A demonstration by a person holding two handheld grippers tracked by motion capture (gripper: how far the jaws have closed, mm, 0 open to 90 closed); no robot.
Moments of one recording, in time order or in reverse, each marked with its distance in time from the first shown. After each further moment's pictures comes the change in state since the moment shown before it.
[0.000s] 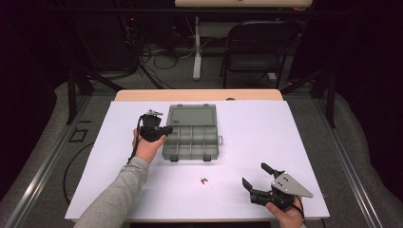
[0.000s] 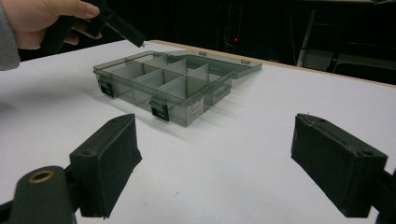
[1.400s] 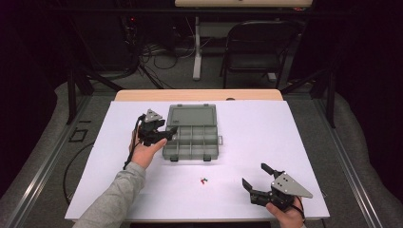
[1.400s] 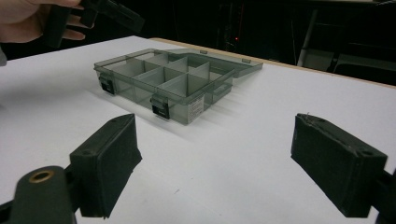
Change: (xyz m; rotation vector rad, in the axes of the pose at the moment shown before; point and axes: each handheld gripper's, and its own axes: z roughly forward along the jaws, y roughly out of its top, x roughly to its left) left arm -0.010 -0.007 -0.023 -0.177 0.001 0.179; right arm 0.001 0.000 -0.001 0.005 0.001 -0.011
